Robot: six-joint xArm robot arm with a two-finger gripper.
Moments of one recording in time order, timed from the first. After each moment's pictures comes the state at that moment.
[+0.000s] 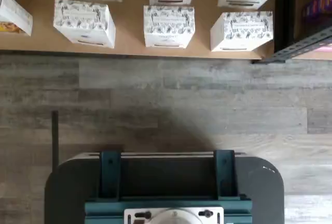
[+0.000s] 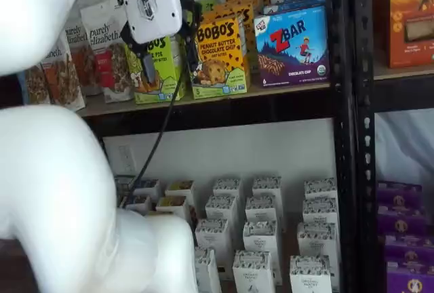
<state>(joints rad) 0.09 -0.84 -1.16 -0.05 1.99 0.07</state>
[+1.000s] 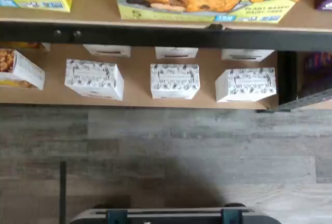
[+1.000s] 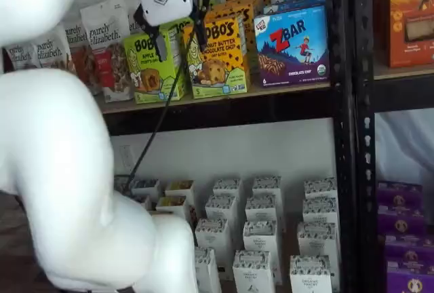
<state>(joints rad) 0.03 -0.73 -1.21 -0.03 1.82 0.04</state>
